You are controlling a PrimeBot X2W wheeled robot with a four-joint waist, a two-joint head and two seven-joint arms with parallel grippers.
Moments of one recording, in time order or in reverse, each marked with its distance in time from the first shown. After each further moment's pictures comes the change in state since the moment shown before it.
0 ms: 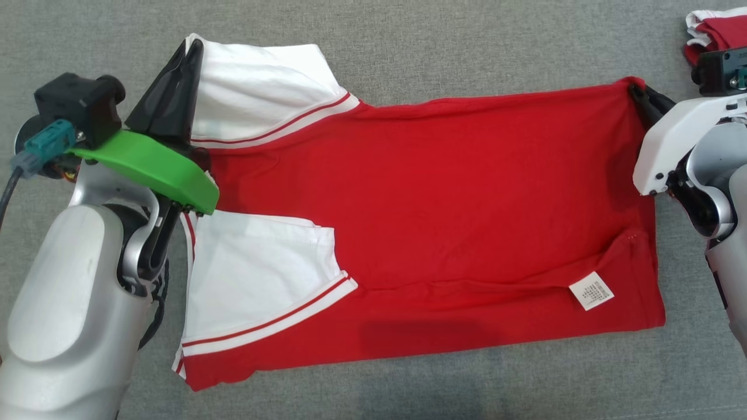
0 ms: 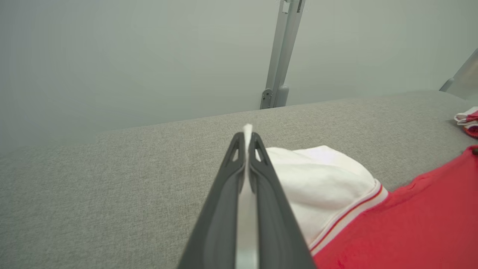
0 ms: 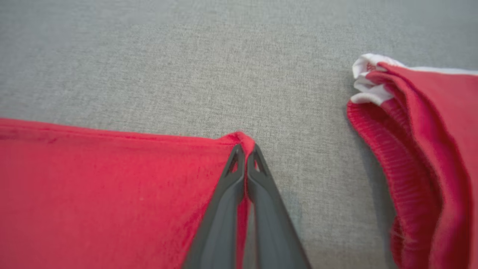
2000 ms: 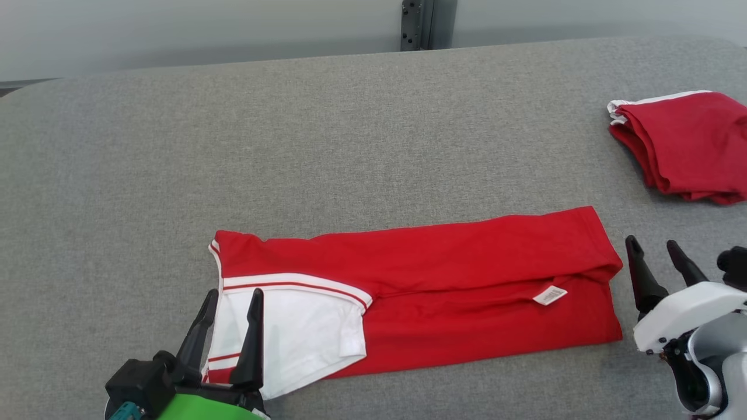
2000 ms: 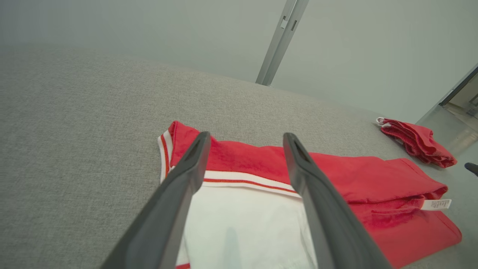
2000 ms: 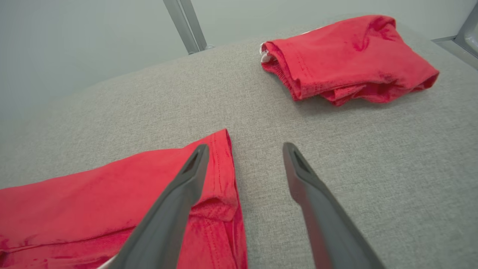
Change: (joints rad) left arm 0.723 -0.070 -0.023 -0.230 -0.061 0.123 -0.285; right arm 0.595 0.235 -0.313 -0.301 -0.003 -0.001 -0.191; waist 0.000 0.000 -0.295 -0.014
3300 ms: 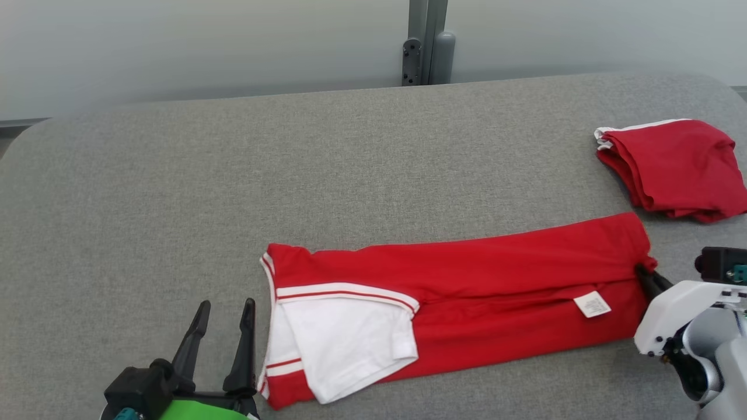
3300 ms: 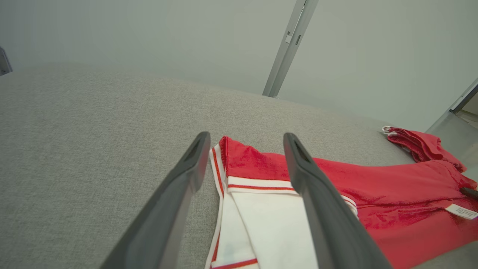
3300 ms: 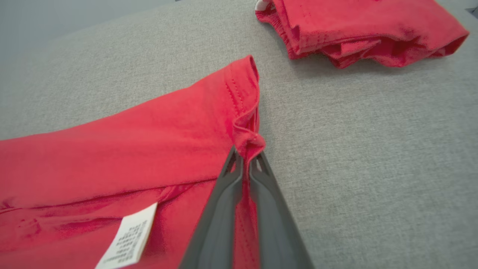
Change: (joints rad) left arm 0.006 -0.003 0.004 0.058 0.008 0.016 -0.023; right arm -0.144 -0.112 0.137 0.377 0.047 0.001 -0.001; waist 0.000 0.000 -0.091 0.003
